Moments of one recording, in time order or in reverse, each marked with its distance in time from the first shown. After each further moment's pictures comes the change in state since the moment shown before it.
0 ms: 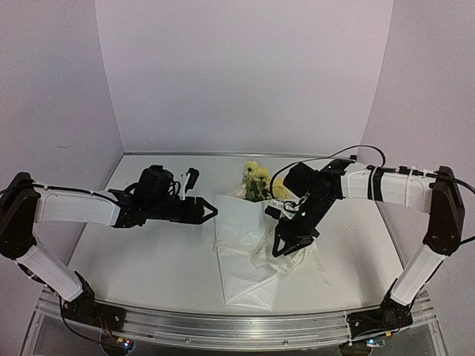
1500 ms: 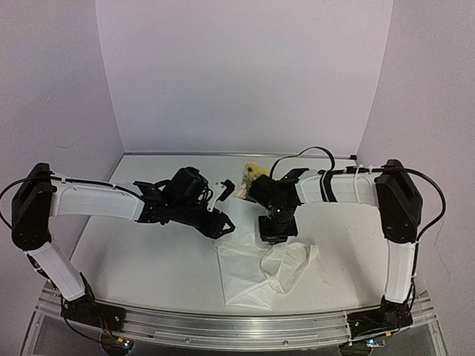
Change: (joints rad) left arm -0.168 0.155 0.243 -0.292 -0.112 0.303; right arm 0.081 0.334 0.212 0.049 0.586 0.459
